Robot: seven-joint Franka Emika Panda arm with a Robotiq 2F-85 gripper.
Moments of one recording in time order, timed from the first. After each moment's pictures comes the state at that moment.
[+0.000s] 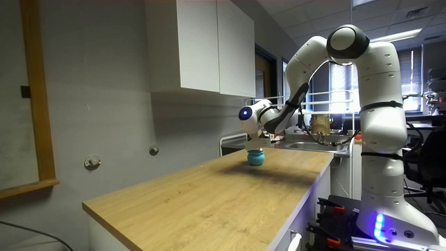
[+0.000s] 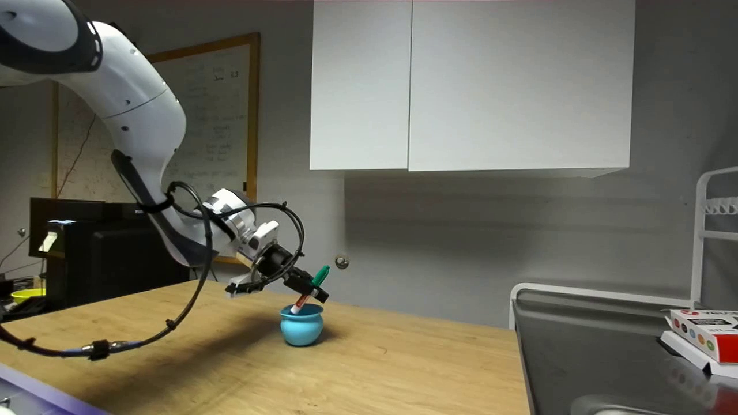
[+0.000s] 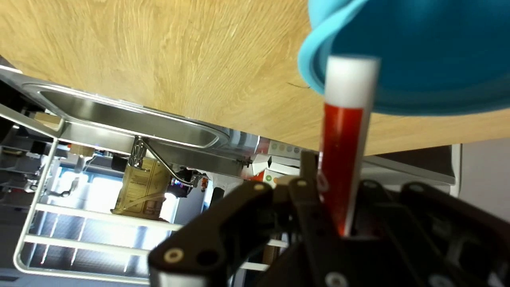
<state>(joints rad) -0.02 0.05 -0.03 -2.30 -1.34 2.12 2.02</state>
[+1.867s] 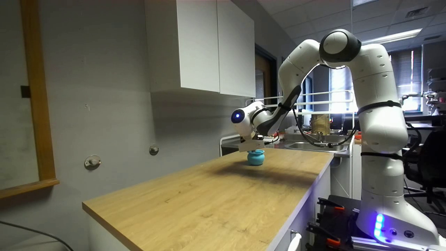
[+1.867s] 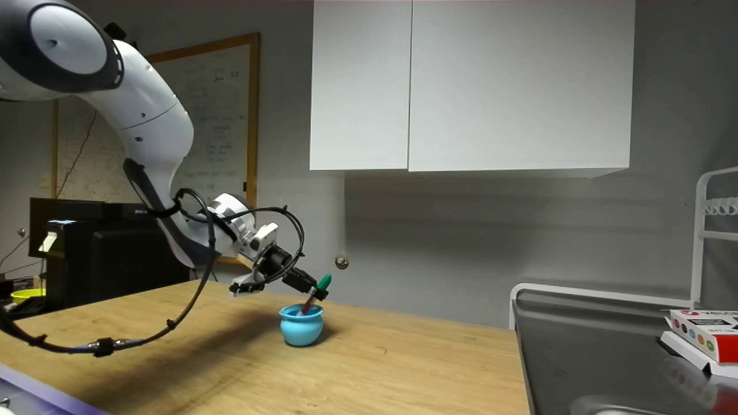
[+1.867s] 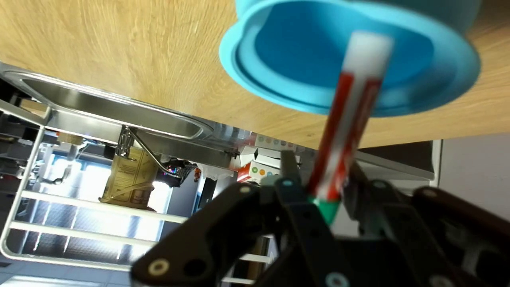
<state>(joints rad) 0.00 0.14 0.00 -2.21 -1.34 2.08 2.02</state>
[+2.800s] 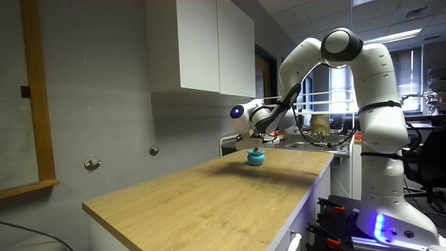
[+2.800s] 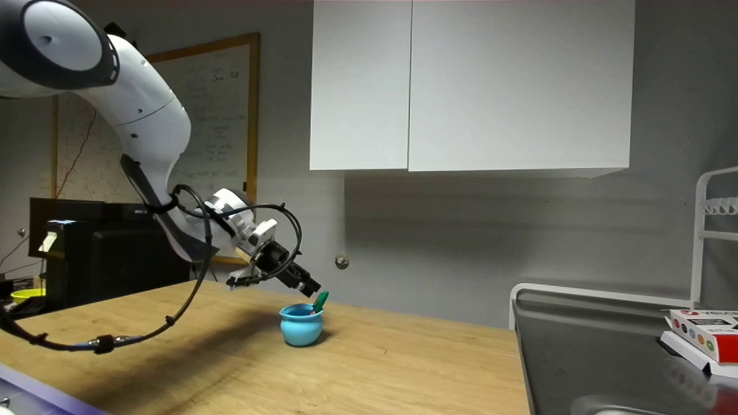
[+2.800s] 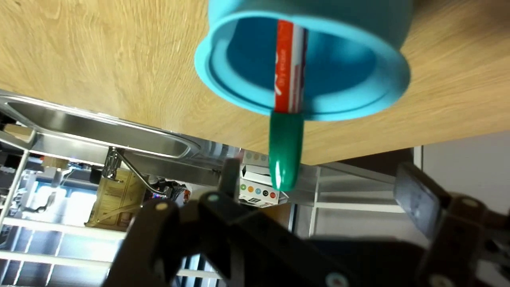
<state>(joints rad) 0.01 0.12 0.00 -2.20 -1.27 2.13 1.99</state>
